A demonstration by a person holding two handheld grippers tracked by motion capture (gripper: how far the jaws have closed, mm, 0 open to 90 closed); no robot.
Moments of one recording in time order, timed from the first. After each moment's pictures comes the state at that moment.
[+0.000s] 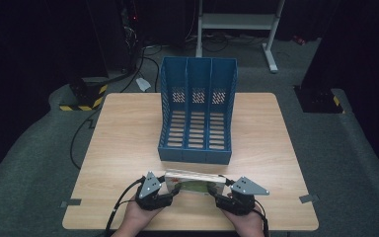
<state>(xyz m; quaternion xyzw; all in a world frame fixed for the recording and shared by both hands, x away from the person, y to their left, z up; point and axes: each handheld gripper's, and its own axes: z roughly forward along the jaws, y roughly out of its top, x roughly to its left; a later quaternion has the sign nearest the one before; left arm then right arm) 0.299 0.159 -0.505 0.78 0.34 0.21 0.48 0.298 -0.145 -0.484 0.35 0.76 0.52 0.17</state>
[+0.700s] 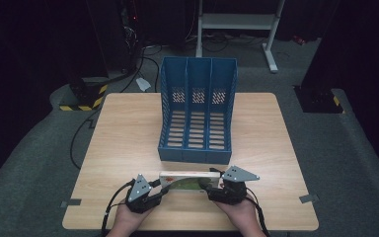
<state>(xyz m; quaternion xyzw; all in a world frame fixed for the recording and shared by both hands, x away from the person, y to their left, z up) 0.291 0.182 -0.505 0.78 0.34 0.21 0.48 0.323 -0.126 -0.473 0.33 0.78 0.52 0.13</state>
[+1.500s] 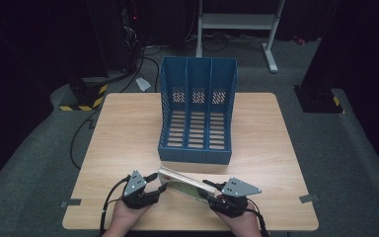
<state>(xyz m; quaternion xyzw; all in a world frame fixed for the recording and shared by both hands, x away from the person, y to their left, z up) 0.302 0.195 -0.505 0.77 0.37 0.20 0.49 0.293 -0.126 -0.470 0.26 0.79 0.54 0.13</state>
